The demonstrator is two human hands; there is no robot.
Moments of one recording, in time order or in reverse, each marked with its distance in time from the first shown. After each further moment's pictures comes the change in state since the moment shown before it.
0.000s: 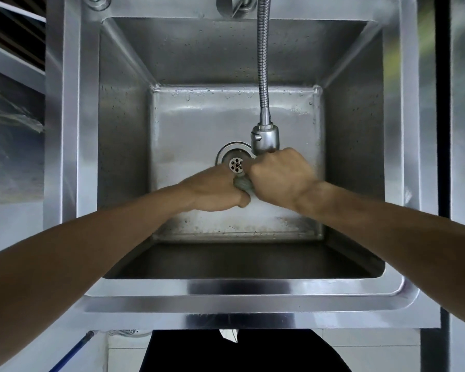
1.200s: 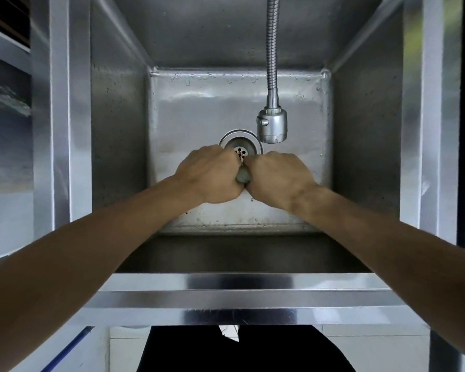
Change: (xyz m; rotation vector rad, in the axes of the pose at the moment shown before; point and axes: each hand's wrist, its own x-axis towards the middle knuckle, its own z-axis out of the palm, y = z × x) left_hand 0.012 -0.013 0.008 0.578 0.313 0.109; right_hand 0.000 -0.019 0.024 0.289 -0.139 0.233
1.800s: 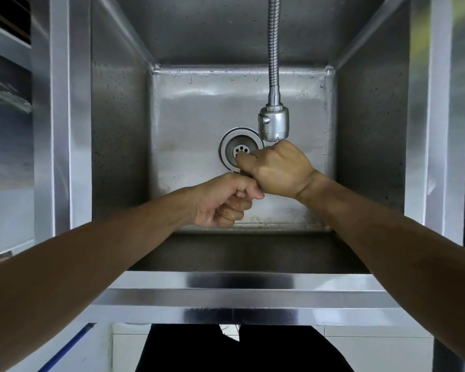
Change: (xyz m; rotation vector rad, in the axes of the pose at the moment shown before) left_hand -0.013 0.006 0.027 -1.461 -0.739 -0.350; right_hand 0.028 0.032 0.029 -0.187 0.557 -0.574
